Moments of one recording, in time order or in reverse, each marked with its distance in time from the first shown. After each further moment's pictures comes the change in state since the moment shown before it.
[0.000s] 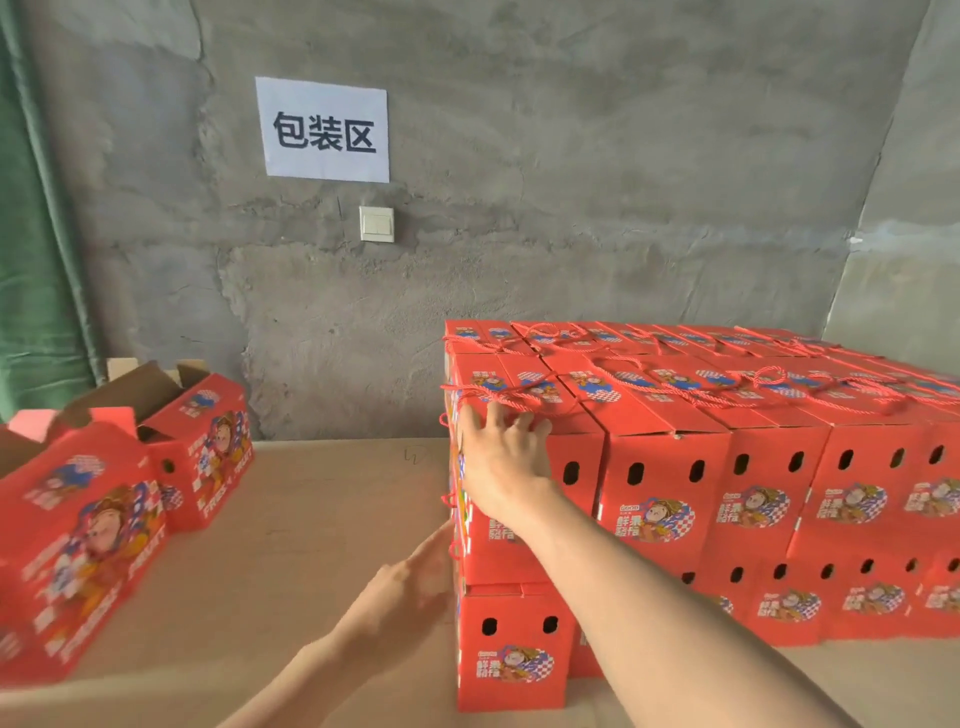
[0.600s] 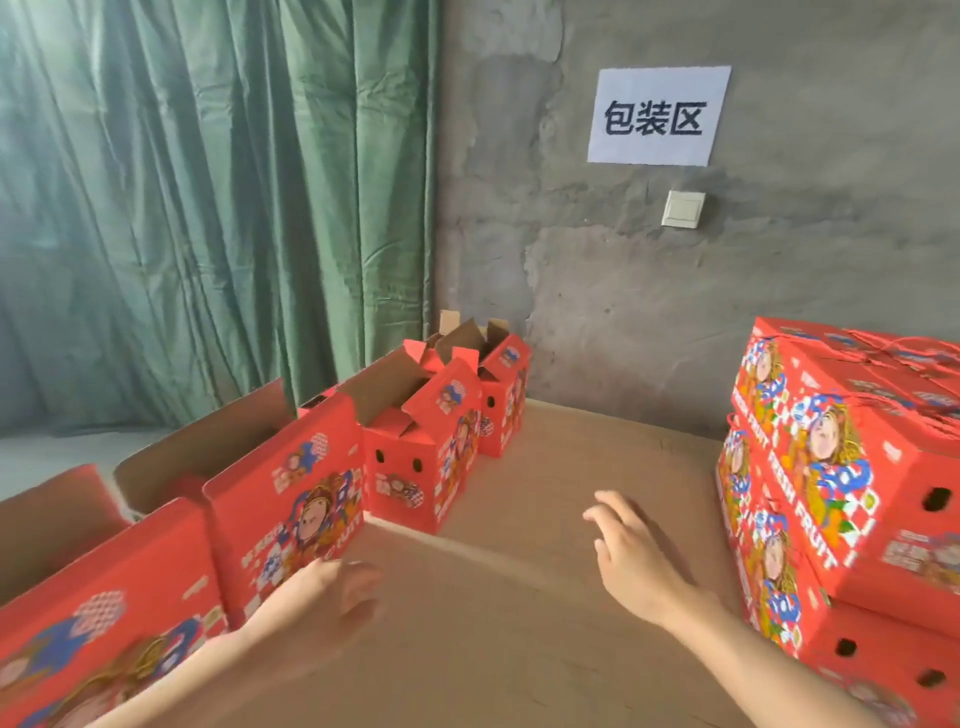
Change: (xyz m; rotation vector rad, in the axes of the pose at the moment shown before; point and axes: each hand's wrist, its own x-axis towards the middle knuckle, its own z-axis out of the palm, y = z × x) left_hand -0.315 -0.187 -0.219 0.486 0.192 -0.459; right_hand -0.078 -0.241 0.043 0.500 -0.063 -0.409
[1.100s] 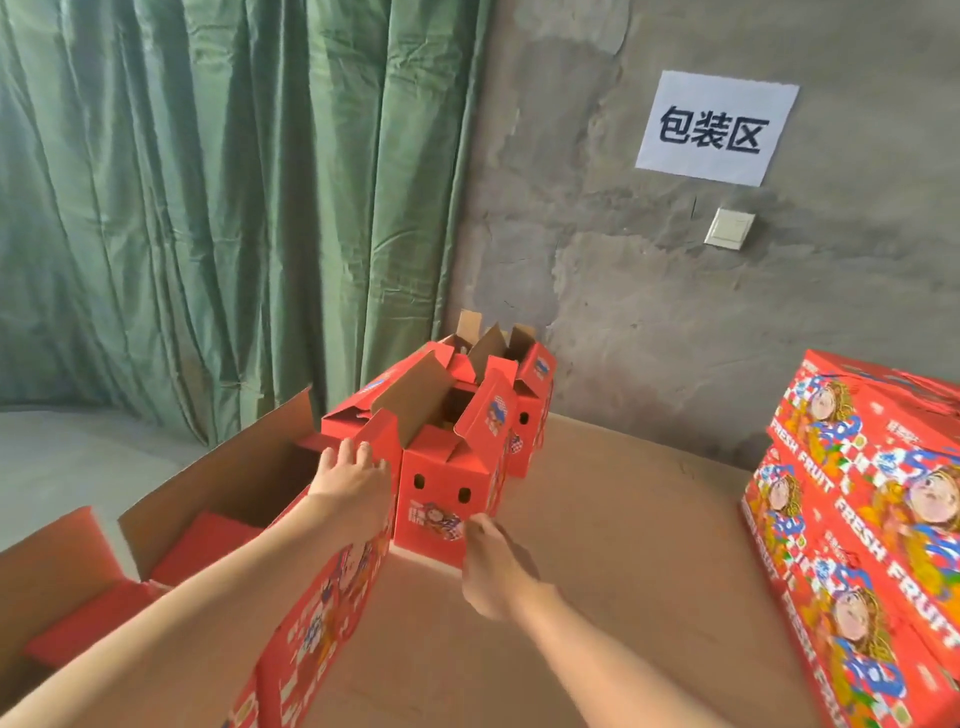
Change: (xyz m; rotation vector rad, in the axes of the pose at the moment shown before) left_hand 0.146 -0.100 -0.064 0.501 -0.092 -0.172; right_hand 0.135 -0.186 0.120 0.119 -0.401 0.058
